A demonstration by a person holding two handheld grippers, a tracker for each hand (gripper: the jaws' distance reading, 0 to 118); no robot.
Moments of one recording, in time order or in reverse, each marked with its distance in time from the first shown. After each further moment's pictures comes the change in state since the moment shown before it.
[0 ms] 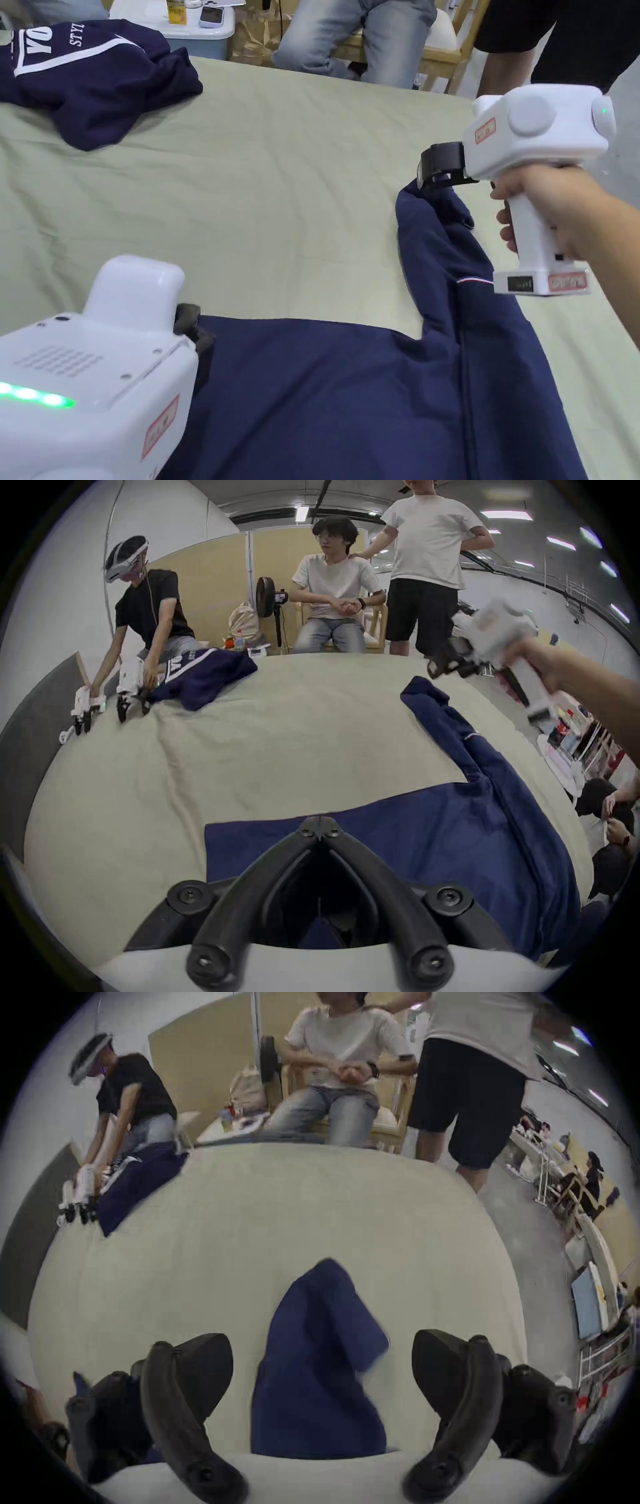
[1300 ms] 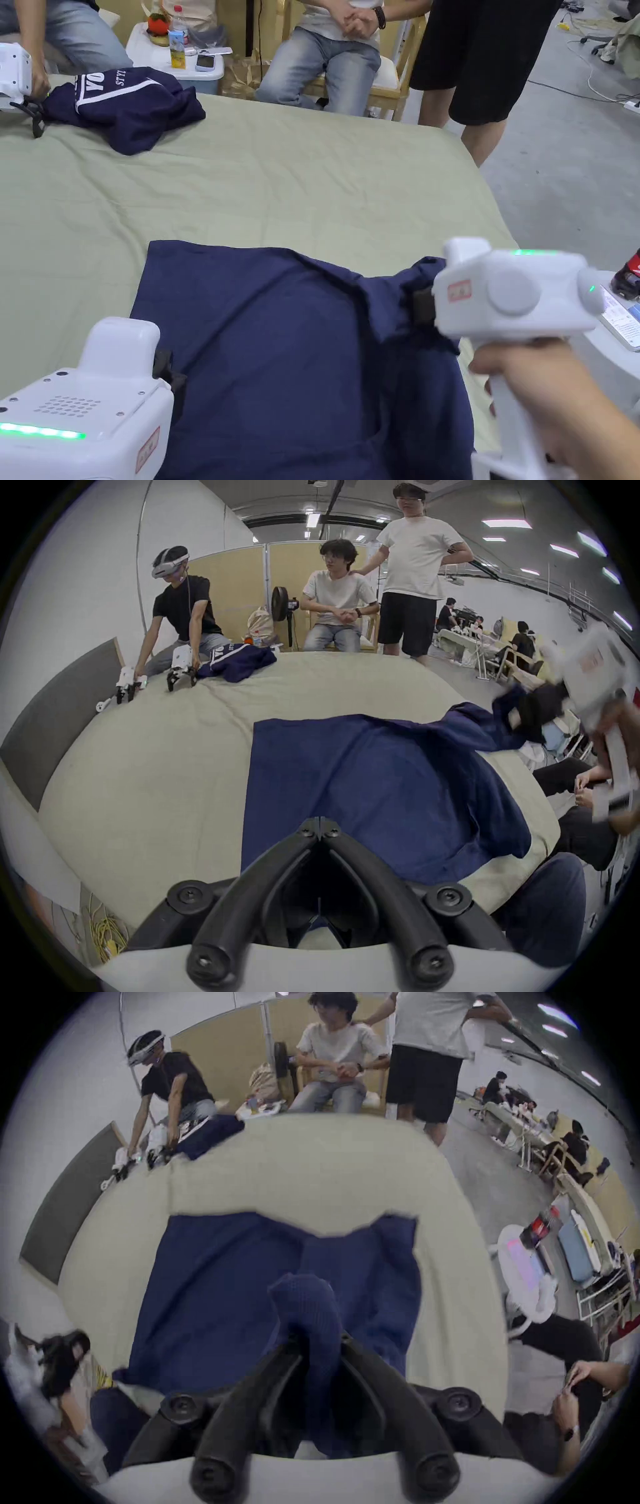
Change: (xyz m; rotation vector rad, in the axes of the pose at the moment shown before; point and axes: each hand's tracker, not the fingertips) left arm 0.035 -0.142 0.257 0.019 0.031 0.044; right arm -0.088 -0.360 0.335 -0.051 0.055 -0.069
